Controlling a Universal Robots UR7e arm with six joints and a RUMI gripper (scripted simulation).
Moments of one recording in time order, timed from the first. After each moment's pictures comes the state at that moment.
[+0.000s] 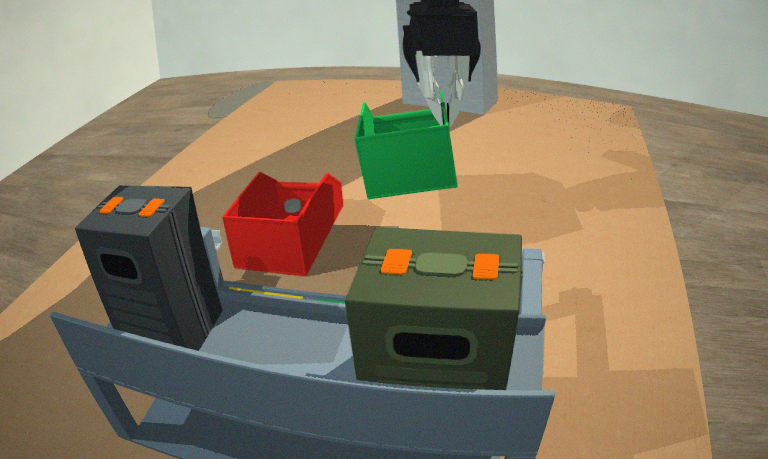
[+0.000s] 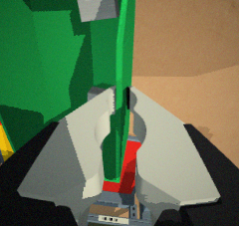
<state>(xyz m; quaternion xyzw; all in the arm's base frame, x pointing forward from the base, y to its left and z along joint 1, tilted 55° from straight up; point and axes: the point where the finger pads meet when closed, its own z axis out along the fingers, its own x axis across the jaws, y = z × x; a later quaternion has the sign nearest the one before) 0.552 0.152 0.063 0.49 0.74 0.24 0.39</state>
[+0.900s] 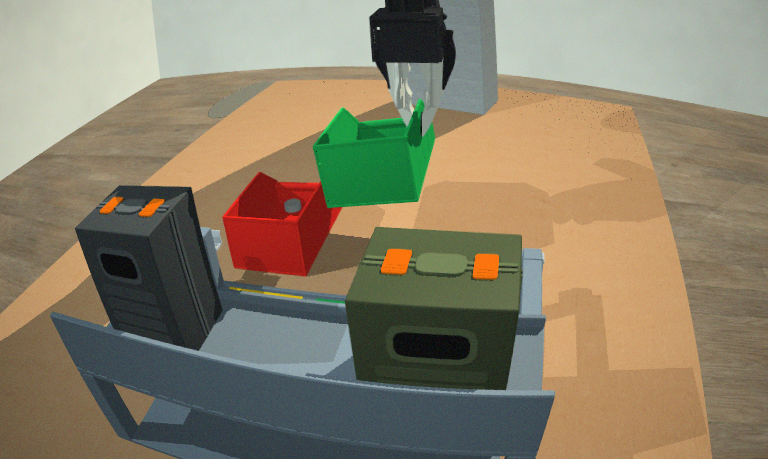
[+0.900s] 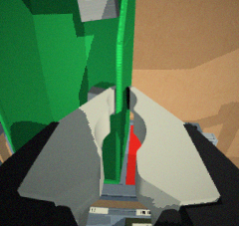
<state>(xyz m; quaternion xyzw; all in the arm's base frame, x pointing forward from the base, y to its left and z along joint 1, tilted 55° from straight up) 0.575 0.133 0.095 0.54 0.71 0.26 0.37</state>
